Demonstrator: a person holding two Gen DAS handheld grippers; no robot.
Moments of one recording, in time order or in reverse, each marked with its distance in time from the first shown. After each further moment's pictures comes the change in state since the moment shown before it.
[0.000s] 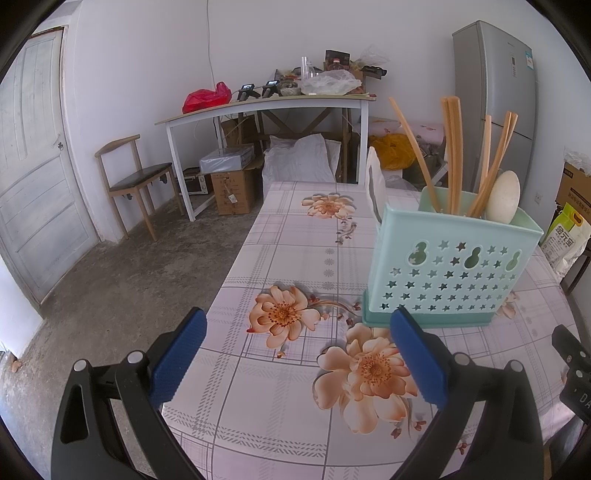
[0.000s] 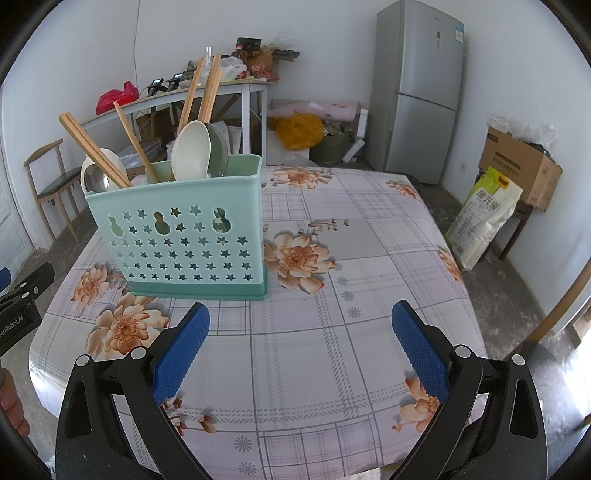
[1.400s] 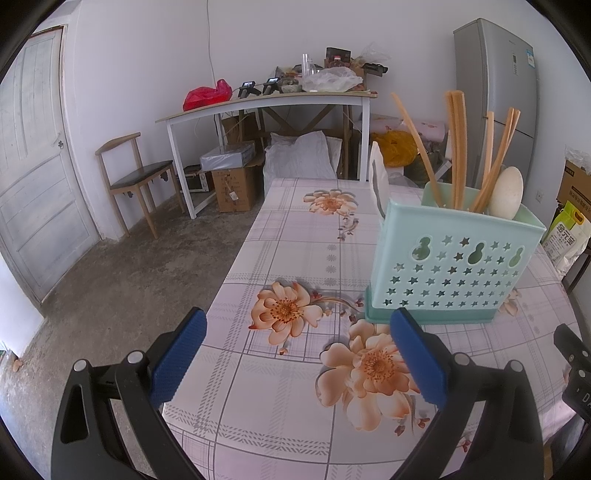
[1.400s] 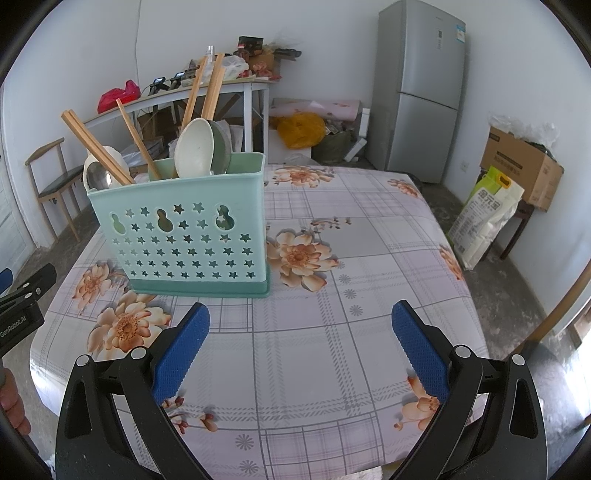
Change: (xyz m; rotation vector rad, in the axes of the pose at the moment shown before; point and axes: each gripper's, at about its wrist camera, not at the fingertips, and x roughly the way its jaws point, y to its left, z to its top) left arm -0.004 0.003 -0.003 -0.005 0.009 0.006; right arm -0.001 0.001 0.001 0.002 0.000 -0.002
